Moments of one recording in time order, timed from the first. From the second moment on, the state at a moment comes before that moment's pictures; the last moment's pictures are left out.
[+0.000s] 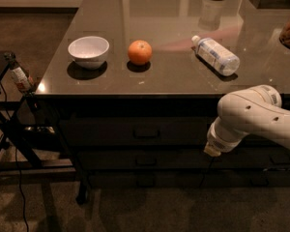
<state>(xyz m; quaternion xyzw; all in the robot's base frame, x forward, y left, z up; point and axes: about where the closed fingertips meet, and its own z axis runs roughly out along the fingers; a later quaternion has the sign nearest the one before) 0.502 -0.228 0.643 -0.47 0.88 -0.03 0.11</state>
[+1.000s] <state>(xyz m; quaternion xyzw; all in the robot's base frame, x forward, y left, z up) 0.547 -0.238 0.642 -0.45 0.88 -0.05 0.13</state>
